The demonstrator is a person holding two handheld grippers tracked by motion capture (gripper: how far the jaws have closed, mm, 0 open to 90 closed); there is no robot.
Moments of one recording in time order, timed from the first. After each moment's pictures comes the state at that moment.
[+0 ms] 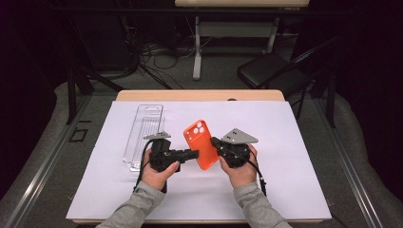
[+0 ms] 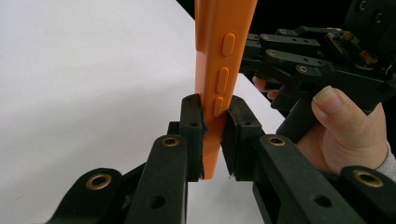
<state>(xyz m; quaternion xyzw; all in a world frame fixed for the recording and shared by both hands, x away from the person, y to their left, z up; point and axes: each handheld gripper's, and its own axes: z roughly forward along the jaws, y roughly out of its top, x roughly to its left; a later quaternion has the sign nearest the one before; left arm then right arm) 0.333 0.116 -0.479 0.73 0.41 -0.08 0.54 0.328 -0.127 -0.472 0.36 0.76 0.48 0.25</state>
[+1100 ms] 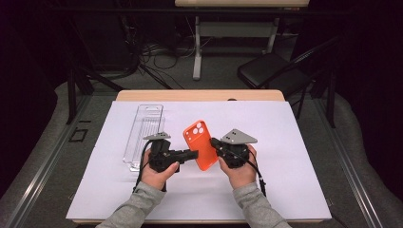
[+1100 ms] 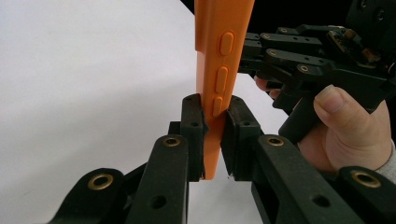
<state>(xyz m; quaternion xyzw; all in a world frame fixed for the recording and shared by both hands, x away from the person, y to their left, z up) 0.332 0.117 -0.477 0.73 0.41 -0.07 0.54 0.328 -0.125 -0.473 0.36 0.76 0.48 0.25</state>
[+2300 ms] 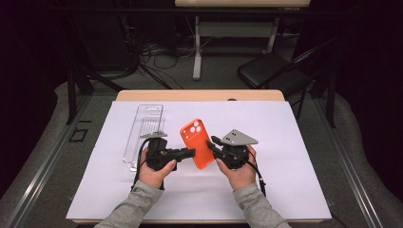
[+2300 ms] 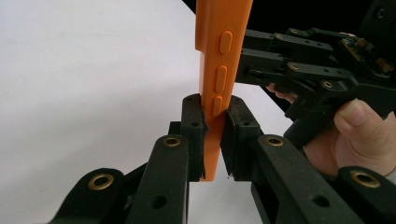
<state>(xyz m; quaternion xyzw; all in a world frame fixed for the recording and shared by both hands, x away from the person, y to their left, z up) 0.338 0.127 -0.478 0.73 0.41 -0.07 0.54 0.325 -0.124 -0.472 0.35 0.75 0.50 0.24</state>
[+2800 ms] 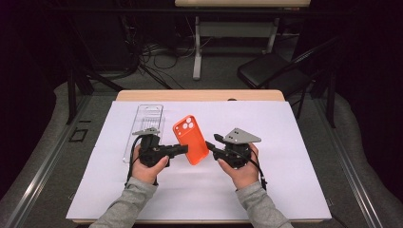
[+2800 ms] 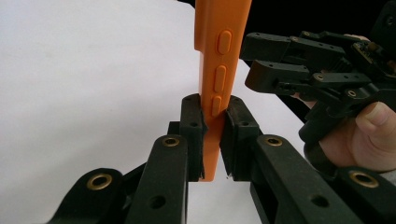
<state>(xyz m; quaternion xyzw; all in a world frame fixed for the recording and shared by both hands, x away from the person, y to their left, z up) 0.344 0.145 -0.473 0.73 0.41 -0.05 0.54 0.328 -0.131 -0.469 0.34 0.76 0.51 0.23</state>
